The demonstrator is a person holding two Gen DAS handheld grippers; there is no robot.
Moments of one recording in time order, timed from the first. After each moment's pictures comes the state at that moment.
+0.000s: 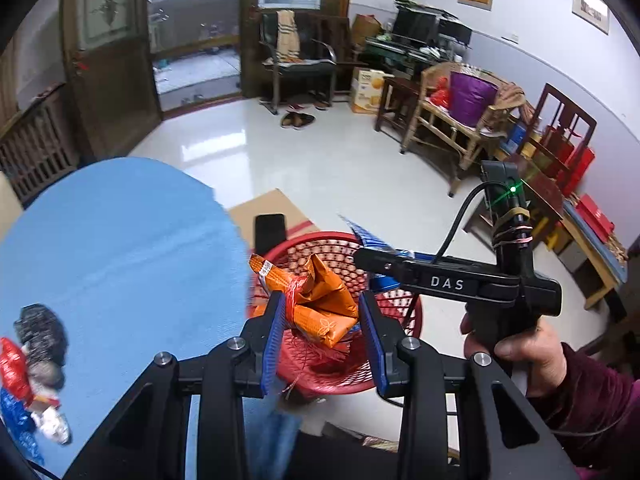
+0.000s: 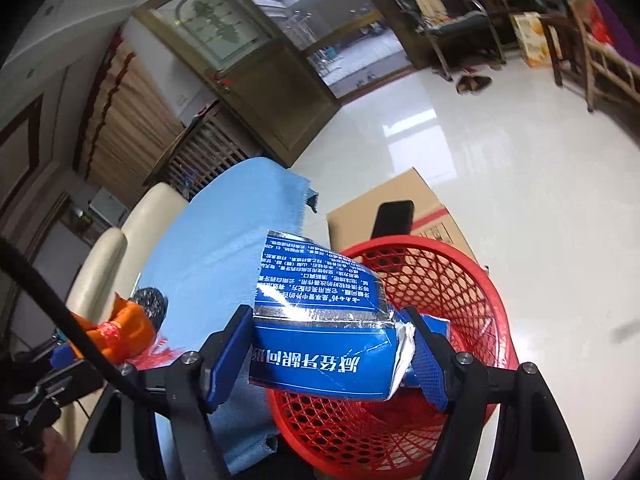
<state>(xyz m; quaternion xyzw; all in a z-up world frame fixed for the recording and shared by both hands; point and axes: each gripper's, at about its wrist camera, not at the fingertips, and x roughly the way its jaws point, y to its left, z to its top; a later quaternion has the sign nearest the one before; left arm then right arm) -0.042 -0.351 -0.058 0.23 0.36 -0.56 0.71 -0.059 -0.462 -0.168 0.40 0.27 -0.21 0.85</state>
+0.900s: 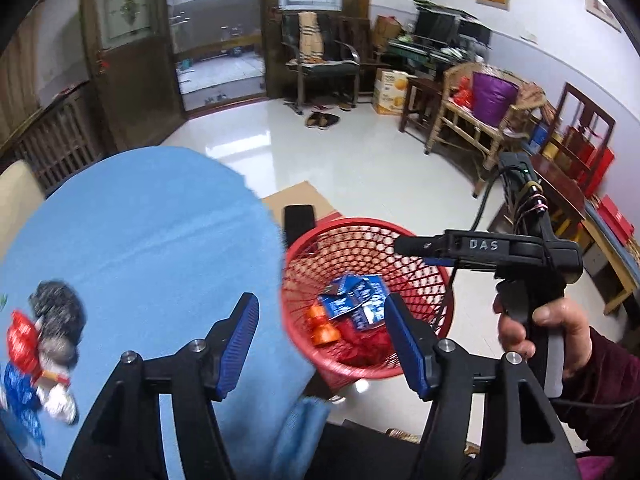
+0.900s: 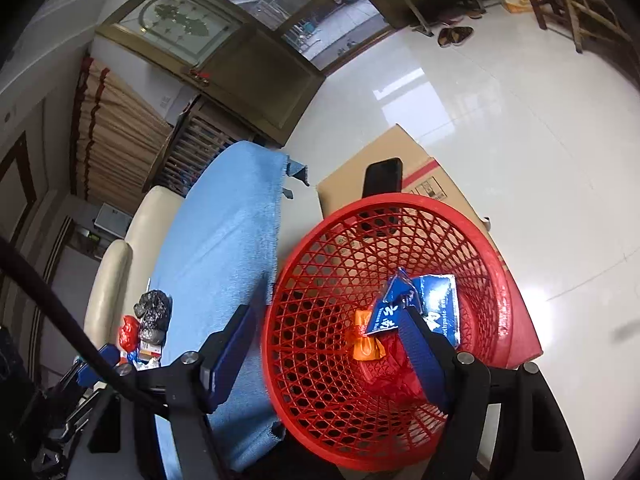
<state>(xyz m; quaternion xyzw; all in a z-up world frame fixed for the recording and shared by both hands) -0.034 -0.316 -0.069 0.23 0.35 -0.52 0.75 -0.062 -0.477 -0.196 0.47 0.30 -0.19 0.81</state>
